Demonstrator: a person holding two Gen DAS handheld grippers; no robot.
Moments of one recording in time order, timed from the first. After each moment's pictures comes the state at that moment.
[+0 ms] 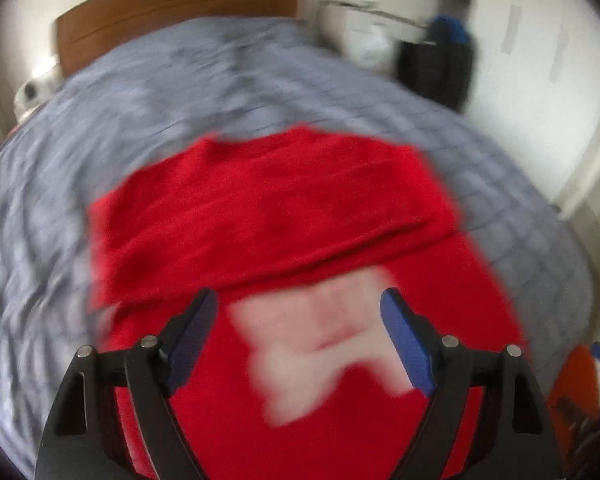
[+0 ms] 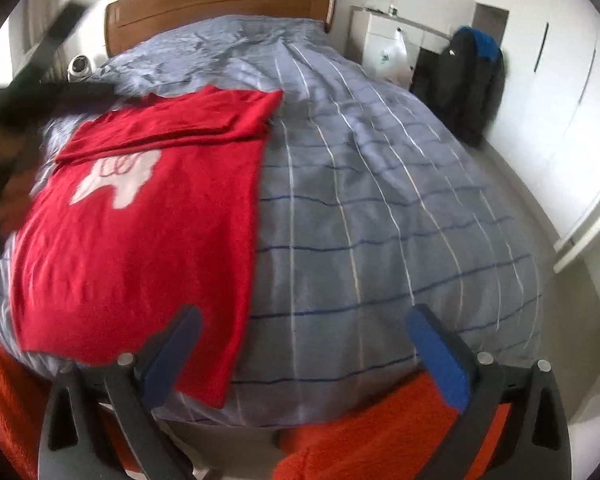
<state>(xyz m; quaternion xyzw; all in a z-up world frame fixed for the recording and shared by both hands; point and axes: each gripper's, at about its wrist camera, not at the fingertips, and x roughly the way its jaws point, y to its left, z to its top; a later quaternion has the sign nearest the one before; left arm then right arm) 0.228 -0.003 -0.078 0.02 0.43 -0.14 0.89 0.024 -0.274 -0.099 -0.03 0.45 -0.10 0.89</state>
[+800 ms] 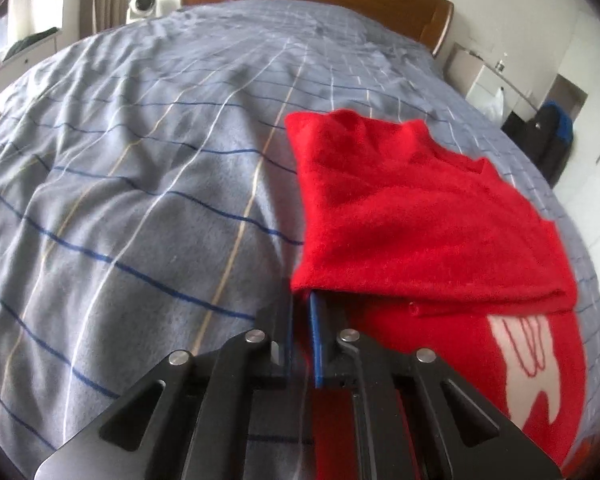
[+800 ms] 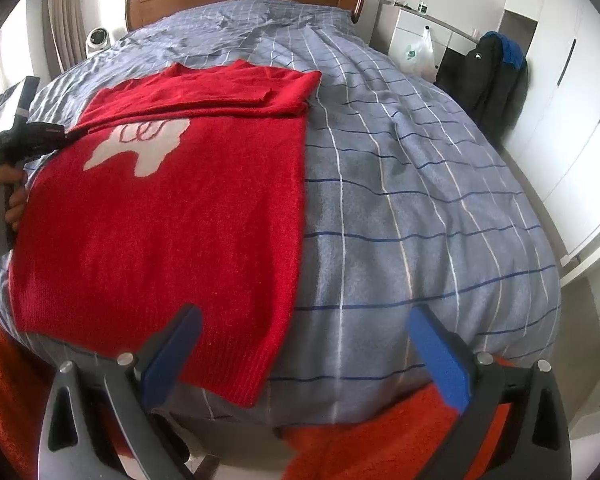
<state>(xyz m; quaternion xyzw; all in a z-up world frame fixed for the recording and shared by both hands) 0.270 0.118 -0.154 -0.12 0.43 -0.01 0.90 0.032 -0.239 -0.119 -0.07 0.48 -0.07 0.87</state>
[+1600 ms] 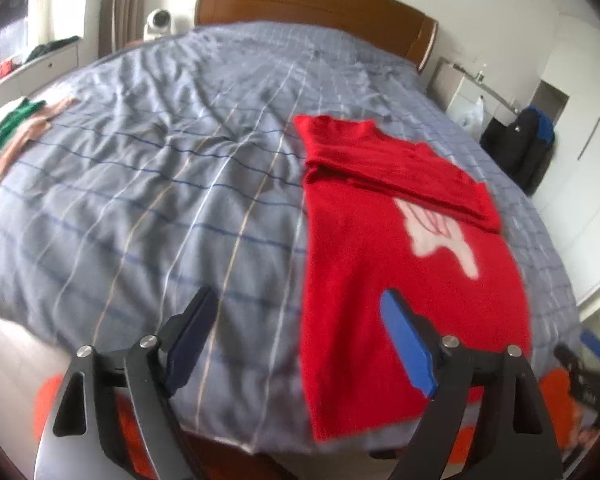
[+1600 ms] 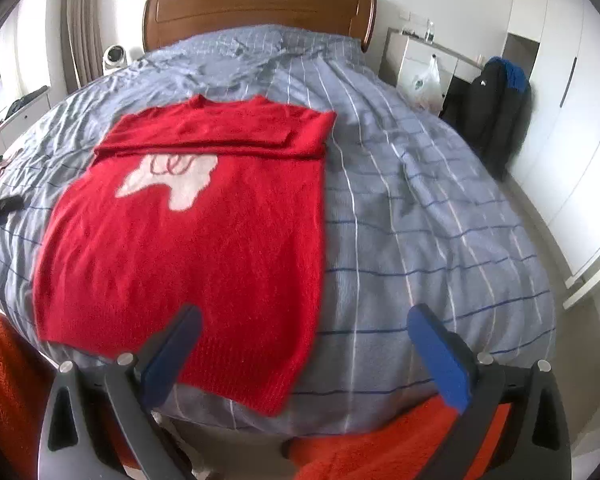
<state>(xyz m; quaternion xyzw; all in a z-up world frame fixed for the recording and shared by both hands) 0.066 0.116 -0.079 -0.12 0.39 0.00 0.91 0.016 -0.220 -0.083 -0.08 0.42 -0.04 0.90</state>
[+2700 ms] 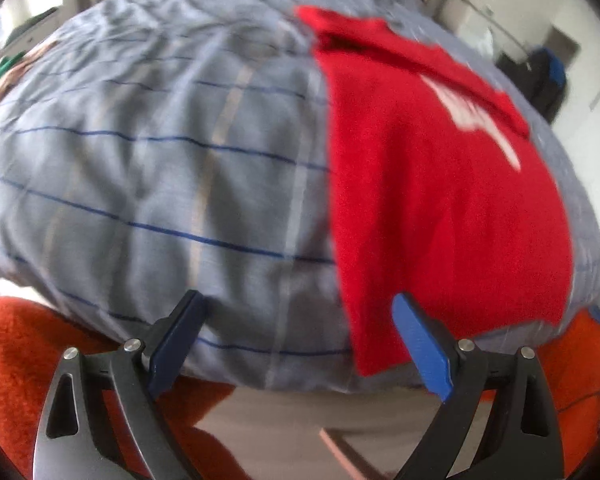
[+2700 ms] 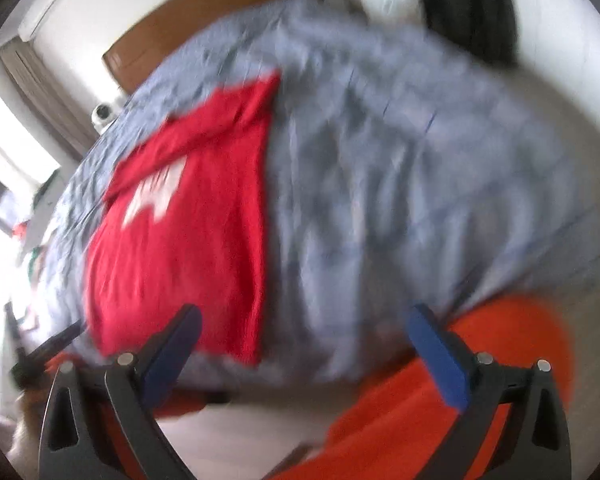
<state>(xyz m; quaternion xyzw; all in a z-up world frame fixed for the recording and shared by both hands) 0.069 0.103 -0.168 -0.08 0.52 -0.02 0.85 0.003 -0.319 -0.121 0.18 0.51 0.05 0.84</state>
